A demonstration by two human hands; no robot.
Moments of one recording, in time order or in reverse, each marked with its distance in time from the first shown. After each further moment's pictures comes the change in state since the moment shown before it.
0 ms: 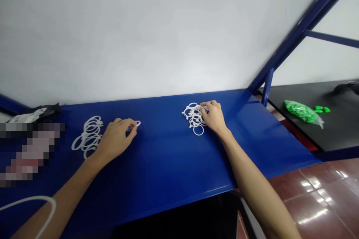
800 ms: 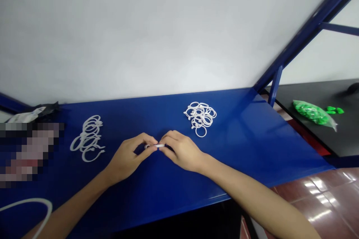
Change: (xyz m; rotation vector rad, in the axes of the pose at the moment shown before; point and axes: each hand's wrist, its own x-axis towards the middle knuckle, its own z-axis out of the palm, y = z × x) left_hand -0.024 0.058 -0.006 -0.708 -0.115 0.070; right_hand -0.070 -0.124 0.003 0.573 -0.458 -0.458
